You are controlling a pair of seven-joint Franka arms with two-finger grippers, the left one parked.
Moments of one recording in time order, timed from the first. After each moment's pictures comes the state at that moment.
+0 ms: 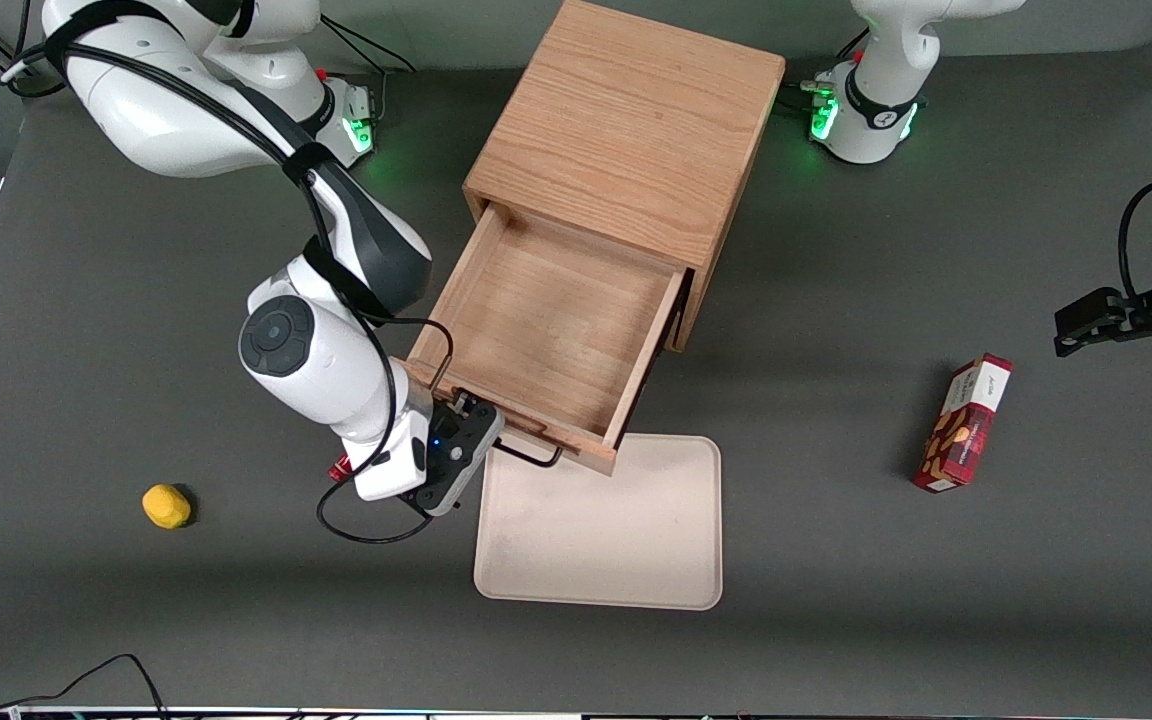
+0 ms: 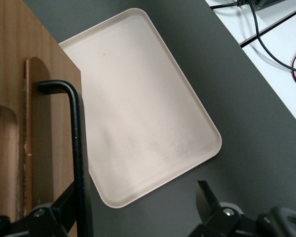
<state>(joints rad) 0.07 0.70 0.53 -1.30 -0.19 2.19 -0.45</state>
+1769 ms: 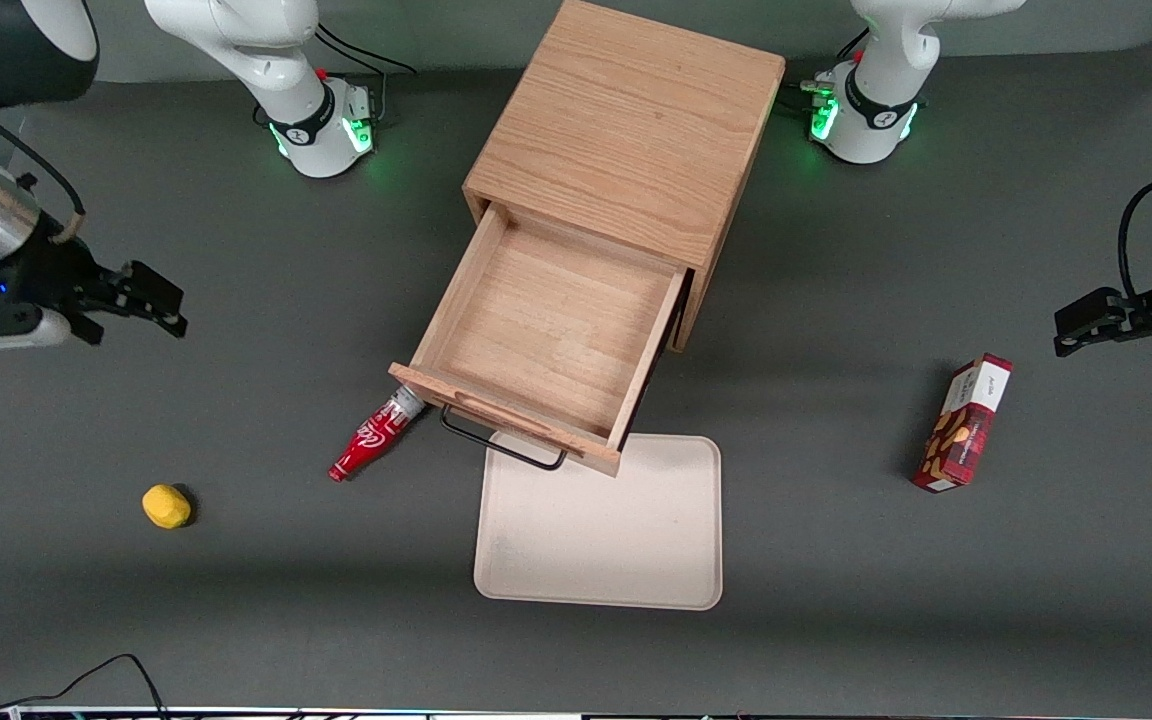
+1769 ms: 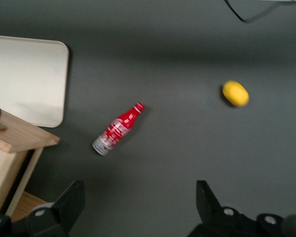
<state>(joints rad) -0.17 -0.05 0.25 -1.70 0.01 1.75 0.09</state>
